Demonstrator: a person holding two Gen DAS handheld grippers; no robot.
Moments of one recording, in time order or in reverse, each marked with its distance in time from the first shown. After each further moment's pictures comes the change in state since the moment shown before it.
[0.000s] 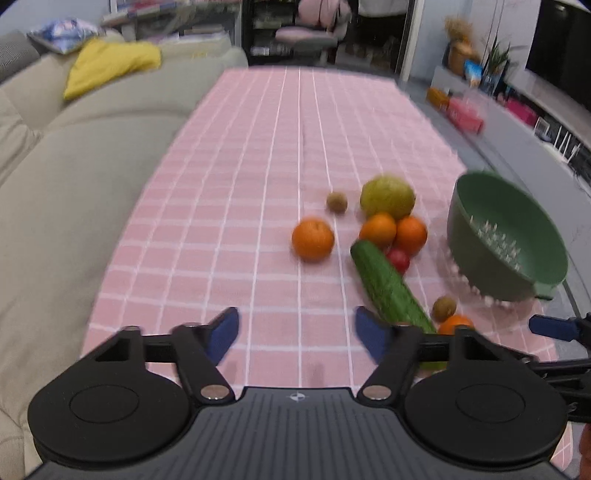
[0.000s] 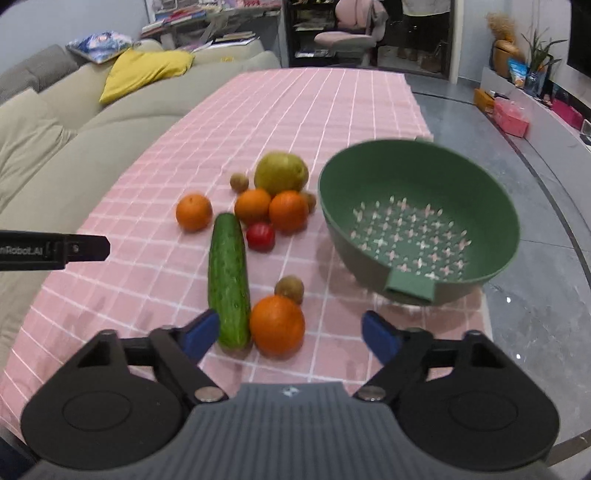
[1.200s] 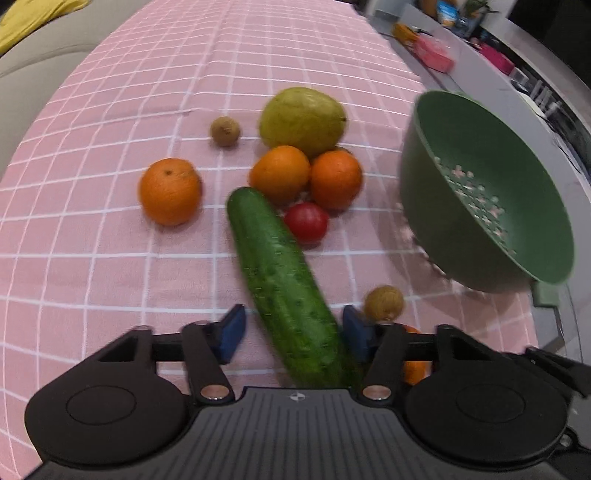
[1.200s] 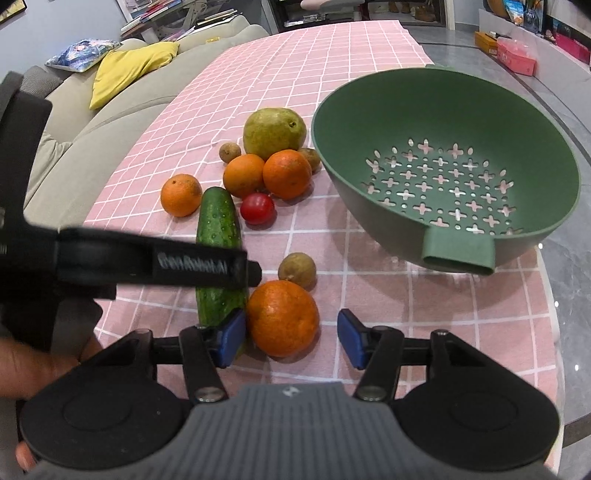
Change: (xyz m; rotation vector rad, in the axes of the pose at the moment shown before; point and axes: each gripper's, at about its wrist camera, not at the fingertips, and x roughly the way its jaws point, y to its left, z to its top) left arm 0.101 -0.071 0.013 0.030 0.210 -0.147; right arm 0.053 -0.015 0.001 0.161 0.092 0.111
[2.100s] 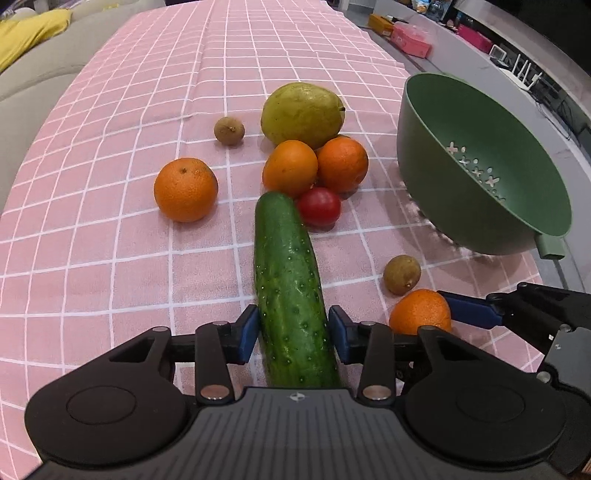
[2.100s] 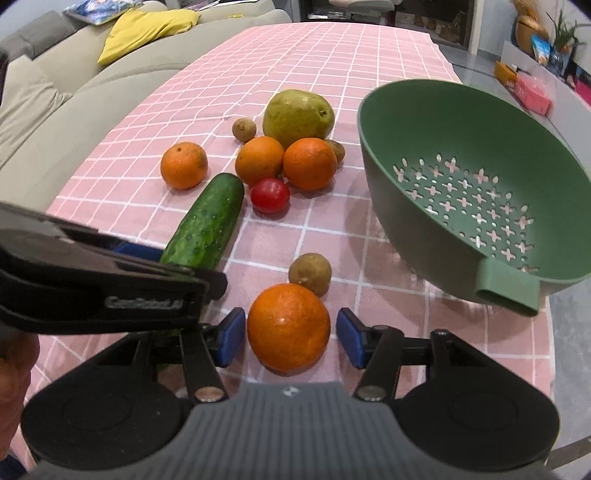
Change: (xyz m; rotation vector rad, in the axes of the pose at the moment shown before) left arm -0.007 0.014 -0.011 0.110 -0.005 0.023; right arm 0.023 0.023 0.003 -0.176 0.025 -0.084
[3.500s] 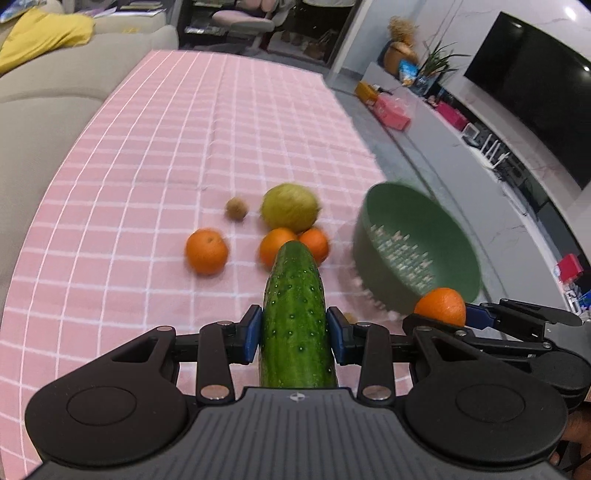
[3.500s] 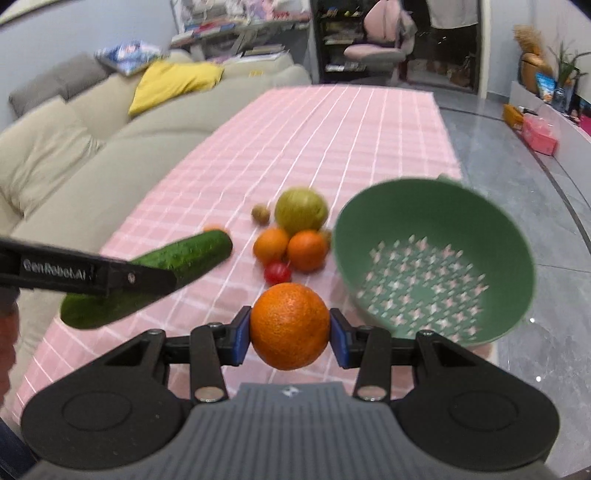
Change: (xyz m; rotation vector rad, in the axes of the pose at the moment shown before) left arm -0.098 0.019 0.008 -0.125 -0.190 -0.159; right arm -0.095 -0.029 0.017 0.002 -0.185 0.080
